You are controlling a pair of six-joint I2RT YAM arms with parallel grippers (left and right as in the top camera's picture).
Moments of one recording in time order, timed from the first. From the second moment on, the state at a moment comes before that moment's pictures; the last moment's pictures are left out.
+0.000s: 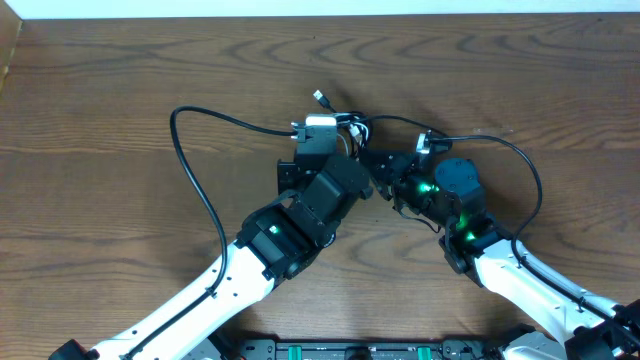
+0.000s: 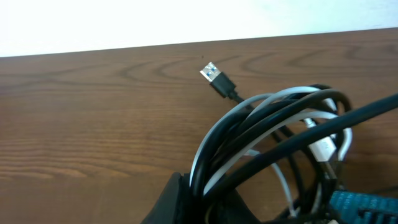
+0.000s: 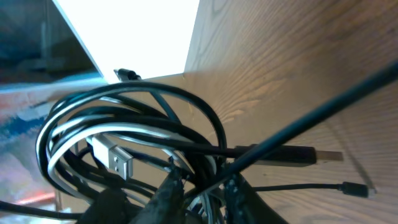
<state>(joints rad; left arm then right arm) -0.82 1.27 0.97 -0.37 -0.71 -0.43 0.49 1.37 0.53 0.57 -0.36 1.54</state>
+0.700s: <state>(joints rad) -0.83 1.27 0.97 -0.34 -0.78 -0.38 0.44 1.37 0.53 0.33 -0.17 1.24</state>
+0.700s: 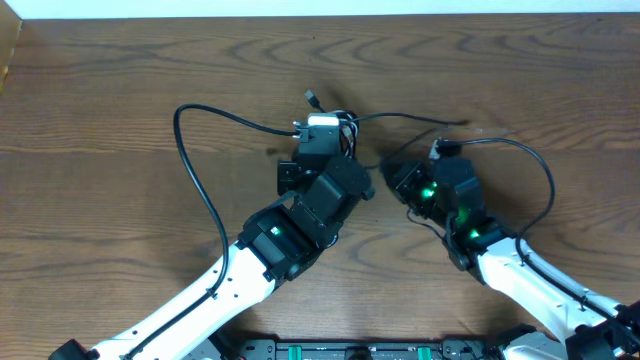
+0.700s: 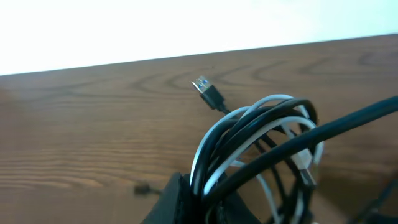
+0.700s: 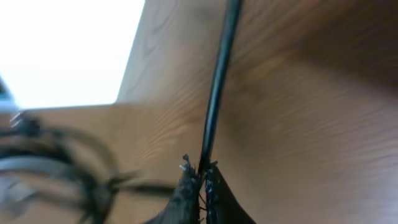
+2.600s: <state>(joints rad) -0.87 1.27 0.97 -0.33 -0.76 -0.30 0.47 1.37 0.53 0.46 -0.39 1.65</state>
